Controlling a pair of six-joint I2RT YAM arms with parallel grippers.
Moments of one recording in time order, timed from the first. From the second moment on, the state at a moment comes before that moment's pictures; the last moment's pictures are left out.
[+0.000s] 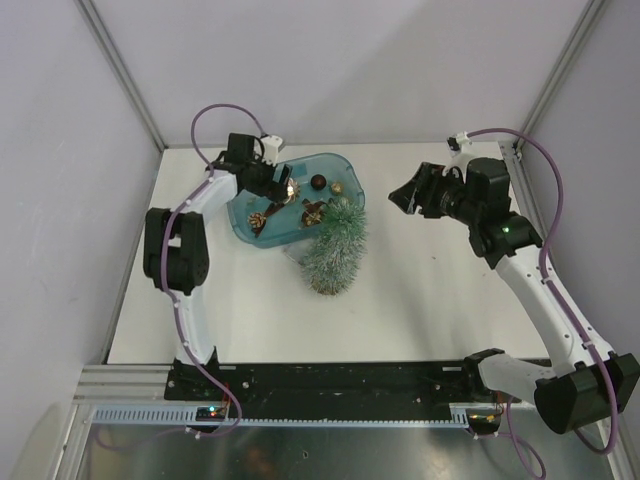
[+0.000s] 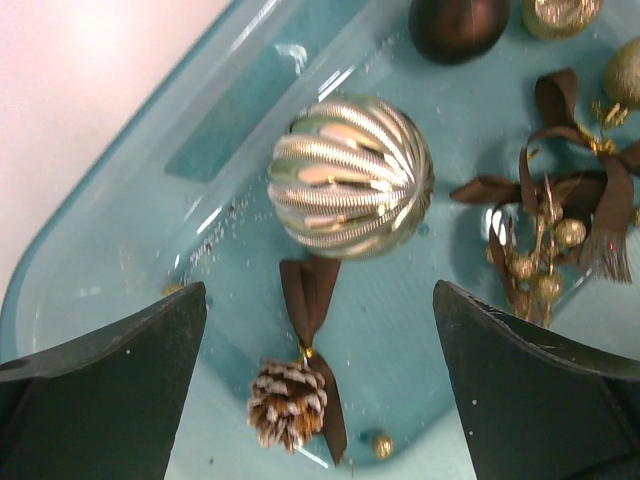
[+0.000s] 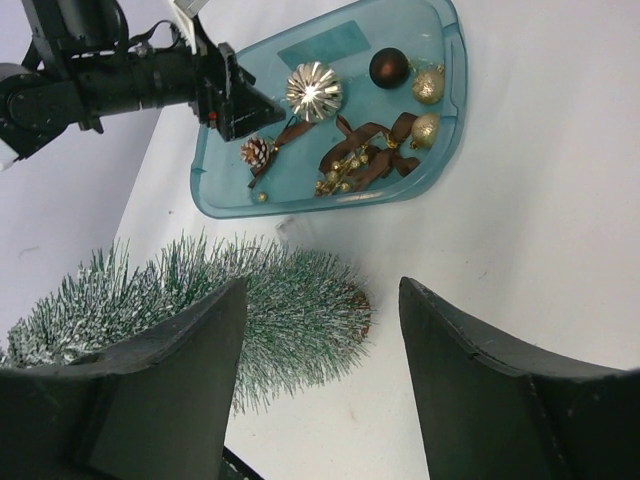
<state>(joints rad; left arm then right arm) -0.17 1.99 1.56 -0.39 0.25 0.23 0.29 1.14 1.16 -0.36 -0.33 0.47</state>
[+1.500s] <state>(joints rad) -0.24 1.81 1.60 -0.34 0.35 0.17 0.24 1.12 1.16 -0.34 -0.36 0.44</state>
